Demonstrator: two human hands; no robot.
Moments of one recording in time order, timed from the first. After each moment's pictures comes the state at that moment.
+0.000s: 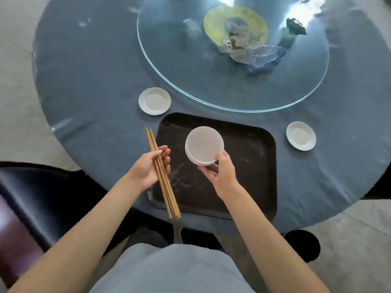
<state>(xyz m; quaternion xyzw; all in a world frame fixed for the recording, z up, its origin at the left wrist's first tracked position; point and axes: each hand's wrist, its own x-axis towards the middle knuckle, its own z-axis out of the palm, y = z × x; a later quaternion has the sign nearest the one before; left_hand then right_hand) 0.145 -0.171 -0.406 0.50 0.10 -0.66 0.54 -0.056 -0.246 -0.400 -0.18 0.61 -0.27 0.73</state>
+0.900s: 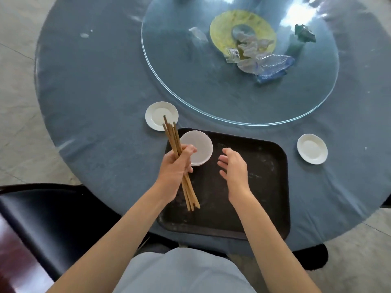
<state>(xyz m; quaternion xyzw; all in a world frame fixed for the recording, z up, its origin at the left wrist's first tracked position) 0.127 -0.221 -0.356 0.60 -0.17 -0.55 0.56 -0.016 -0.286 -0.370 -0.36 0.67 -0.26 0.60</state>
